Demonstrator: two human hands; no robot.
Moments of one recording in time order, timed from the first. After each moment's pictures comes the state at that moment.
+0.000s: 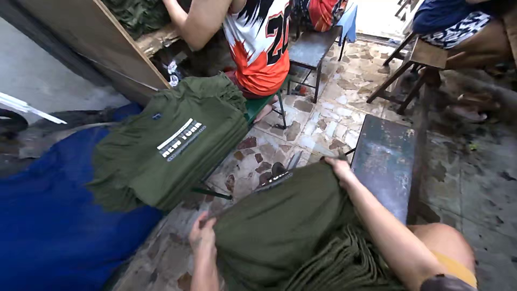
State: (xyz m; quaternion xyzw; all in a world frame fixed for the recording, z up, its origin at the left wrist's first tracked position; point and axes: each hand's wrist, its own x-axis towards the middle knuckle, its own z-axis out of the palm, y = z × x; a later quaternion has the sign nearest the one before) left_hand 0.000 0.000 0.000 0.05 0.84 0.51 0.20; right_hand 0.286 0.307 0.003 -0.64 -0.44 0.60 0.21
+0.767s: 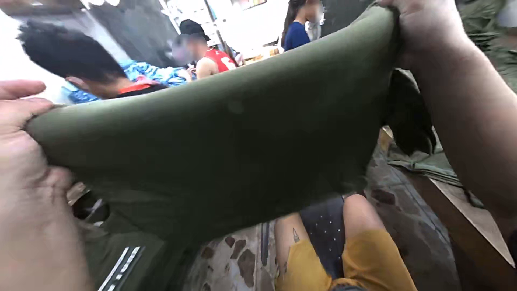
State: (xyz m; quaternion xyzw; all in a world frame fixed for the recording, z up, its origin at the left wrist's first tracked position) left_hand 0.064 0.257 0.418 0.61 0.47 0.63 0.07; right_hand 0.591 0.310 0.420 -0.38 -0.56 0.26 0.68
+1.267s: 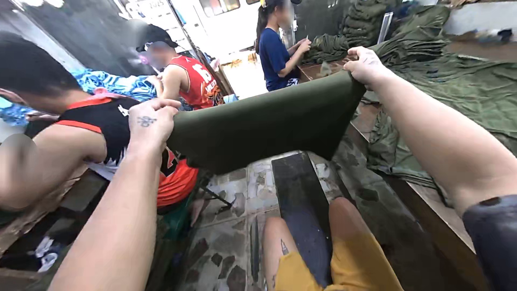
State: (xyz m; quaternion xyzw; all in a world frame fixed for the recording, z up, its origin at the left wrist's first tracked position) left_hand 0.192 0.409 0.372 0.66 0.62 0.42 0.06; right_hand 0.694 0.428 0.338 -0.70 -0.52 0.15 0.47
